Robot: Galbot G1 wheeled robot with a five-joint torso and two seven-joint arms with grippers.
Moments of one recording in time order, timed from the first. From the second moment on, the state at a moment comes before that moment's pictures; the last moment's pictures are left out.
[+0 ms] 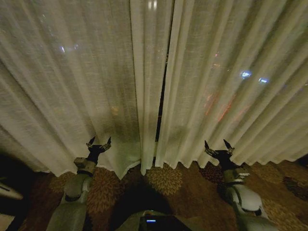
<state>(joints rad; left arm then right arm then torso) 1.39 -1.30 -0.69 -1.98 -0.31 0.13 0.11 -1.58 1.26 0.87 2.00 0.26 0.09 -0.08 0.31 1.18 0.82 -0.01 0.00</state>
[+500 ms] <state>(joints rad) 1.39 -1.31 -0.68 -1.98 -0.31 0.14 0.11 -1.58 1.26 0.87 2.00 0.27 0.09 -0.09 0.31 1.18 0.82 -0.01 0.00</state>
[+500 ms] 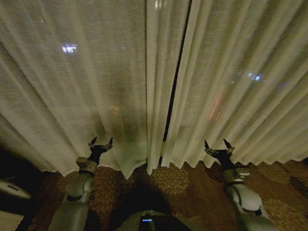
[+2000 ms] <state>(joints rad) 1.41 -1.33 -0.68 -1.98 -0.30 0.11 0.12 -1.58 1.25 0.87 1.99 0.27 0.08 -0.11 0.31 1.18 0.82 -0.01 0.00</state>
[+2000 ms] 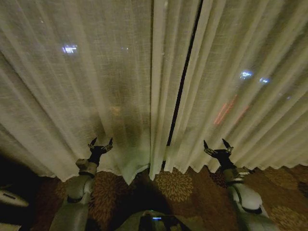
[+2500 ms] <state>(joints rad) 1.41 -1.33 -0.68 -1.98 -0.30 0.10 0.13 -1.58 1.25 0.87 1.99 0.27 0.08 -0.10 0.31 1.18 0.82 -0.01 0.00</state>
